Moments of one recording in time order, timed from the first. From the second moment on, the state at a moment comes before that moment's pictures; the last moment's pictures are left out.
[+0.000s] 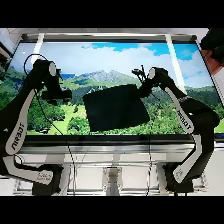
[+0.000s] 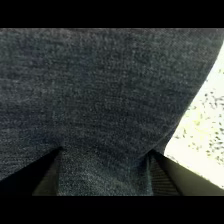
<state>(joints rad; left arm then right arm) -0.17 -1.58 1.46 1.63 -1.59 -1.82 0.22 -1.89 1.61 -1.30 1.24 1.27</state>
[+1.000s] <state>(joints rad) -0.17 -1.69 1.46 1.53 -1.59 -1.83 -0.37 -1.89 1.69 -1.56 1.38 1.36</state>
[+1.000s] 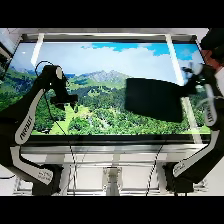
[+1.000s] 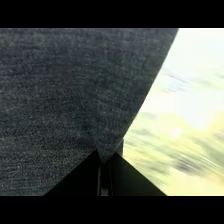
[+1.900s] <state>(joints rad) -0.17 -1.70 1.46 1.53 -1.59 -1.83 -0.80 -1.66 1.69 -1.34 1.49 1.36</state>
